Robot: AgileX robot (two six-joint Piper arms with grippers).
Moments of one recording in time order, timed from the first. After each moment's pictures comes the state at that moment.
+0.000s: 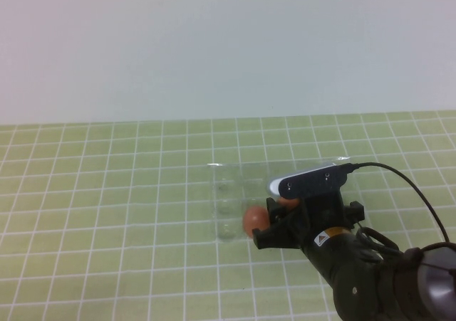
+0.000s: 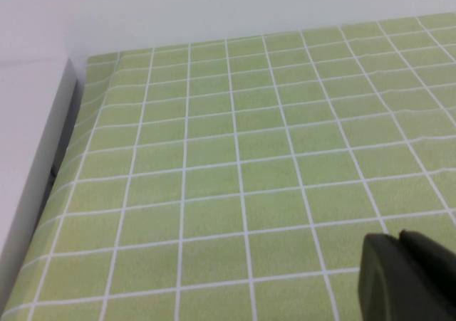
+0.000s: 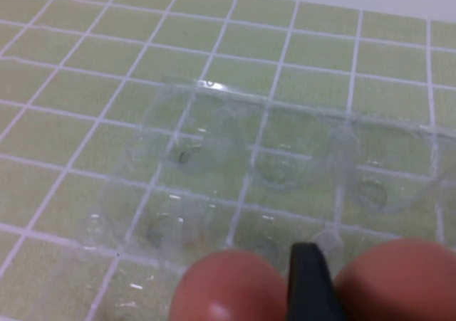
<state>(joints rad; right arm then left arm) 0.83 1.93 -0.81 0.81 -0.66 -0.44 0.04 0.00 0.00 -0.08 0.35 0.18</state>
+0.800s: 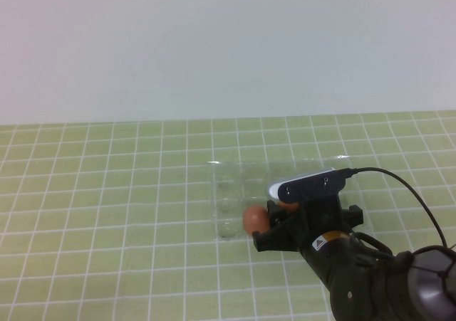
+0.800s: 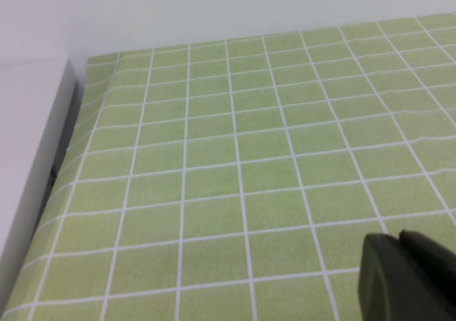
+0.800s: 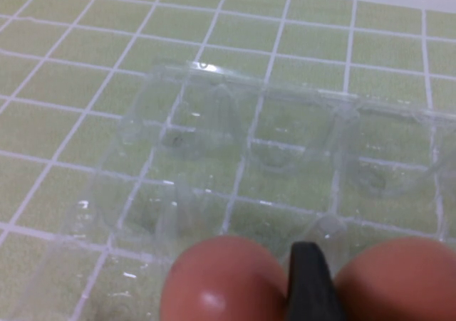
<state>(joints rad) 0.83 1.96 -0.81 0.81 -0.69 -0.42 0.04 0.00 0.00 -0.08 0.35 0.18</state>
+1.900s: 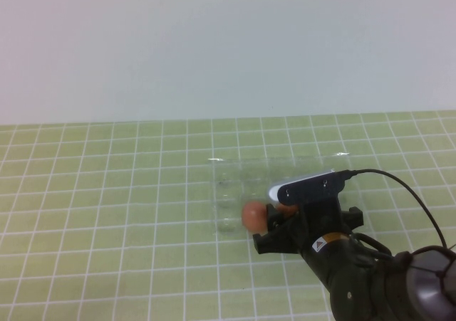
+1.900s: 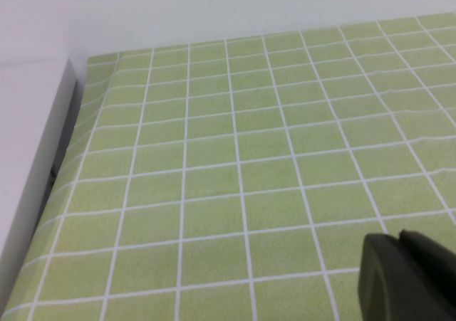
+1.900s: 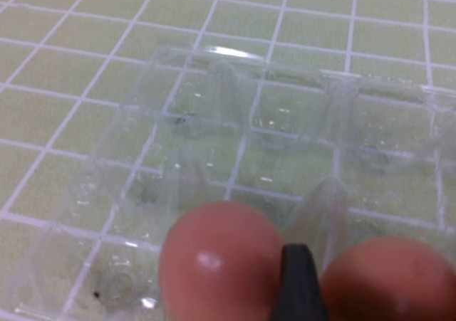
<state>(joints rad) 0.83 1.97 -0.81 0.80 -0.68 -0.42 0.04 0.00 0.00 -0.08 0.35 0.18</state>
